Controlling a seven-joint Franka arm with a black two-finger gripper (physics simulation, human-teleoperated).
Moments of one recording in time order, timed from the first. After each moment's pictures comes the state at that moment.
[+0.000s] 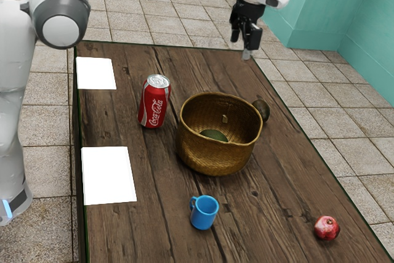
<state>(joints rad) -0.03 0.21 0.09 -1.15 0.00 1.45 0.04</state>
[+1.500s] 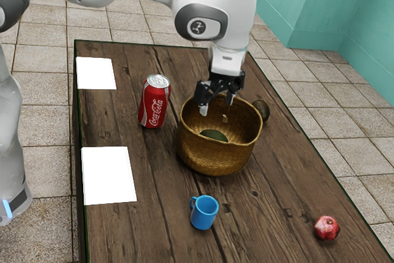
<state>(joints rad) -0.04 -0.13 -0.11 -1.90 -0.02 1.86 1.03</state>
